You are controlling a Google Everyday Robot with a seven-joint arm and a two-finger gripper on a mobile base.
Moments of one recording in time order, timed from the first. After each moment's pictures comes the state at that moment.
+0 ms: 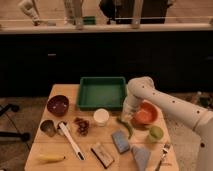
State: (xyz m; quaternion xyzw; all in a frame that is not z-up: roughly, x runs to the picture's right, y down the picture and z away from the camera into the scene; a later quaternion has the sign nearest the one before) arm 0.112 0.178 0.831 -0.41 -0.12 0.05 0.90
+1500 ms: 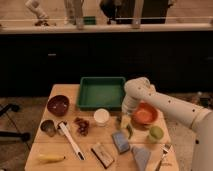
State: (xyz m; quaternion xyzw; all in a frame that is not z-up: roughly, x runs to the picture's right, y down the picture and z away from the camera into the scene) arm 0.111 0.182 0.843 -0.41 -0.05 0.13 0.90
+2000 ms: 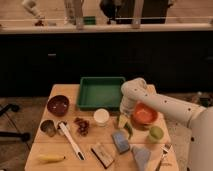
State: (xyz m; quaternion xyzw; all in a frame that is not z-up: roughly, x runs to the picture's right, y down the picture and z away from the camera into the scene) arm 0.106 0.184 0.855 -0.40 0.00 0.19 0.90
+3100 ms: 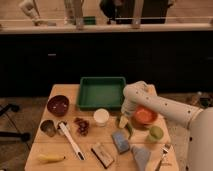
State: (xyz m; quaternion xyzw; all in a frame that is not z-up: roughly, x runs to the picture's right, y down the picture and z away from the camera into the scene) arm 0.121 0.195 0.875 -0.39 0.01 0.23 0.89
